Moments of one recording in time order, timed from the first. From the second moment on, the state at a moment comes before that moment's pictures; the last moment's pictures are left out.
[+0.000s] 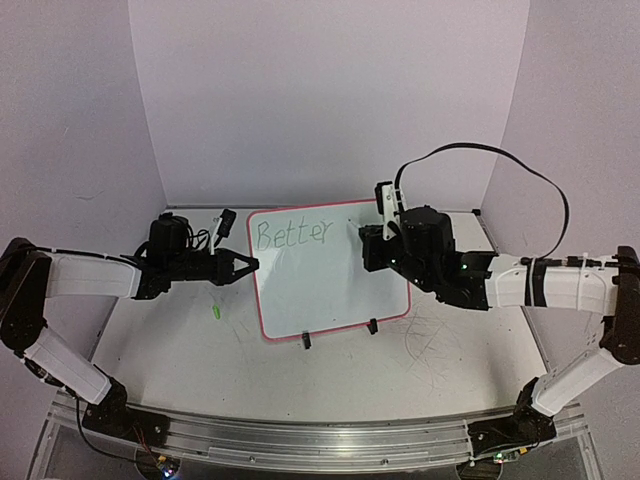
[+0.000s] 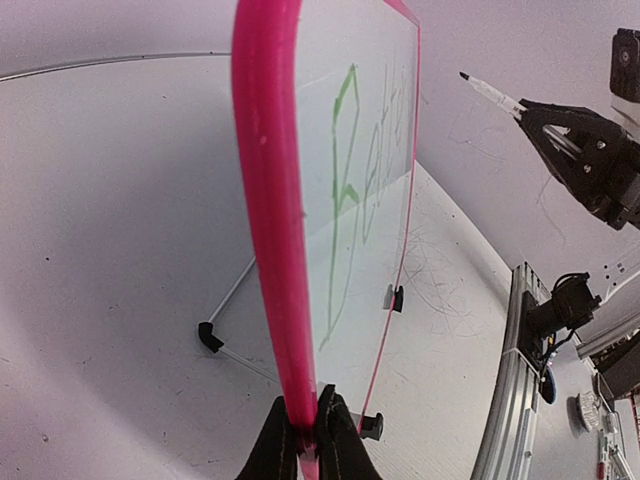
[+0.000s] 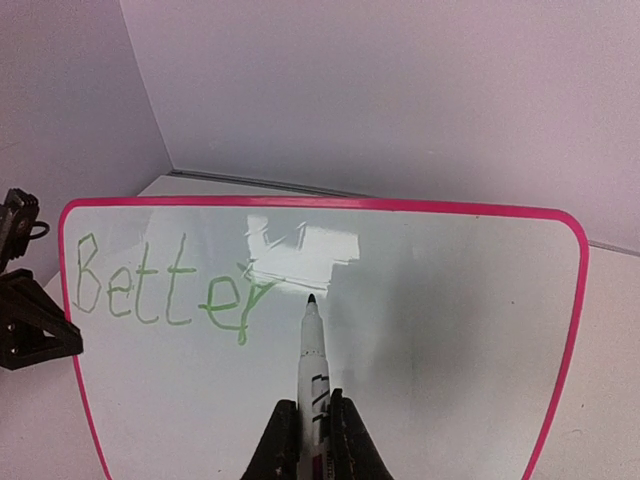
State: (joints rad) left arm -0.46 1.45 0.70 0.36 0.65 -0.31; right arm 0.92 1.47 0.99 0.19 0.43 0.25
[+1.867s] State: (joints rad) left arm -0.46 1.46 0.71 0.35 0.65 -0.30; right arm 0.86 1.58 1.07 0.15 0.40 0.34
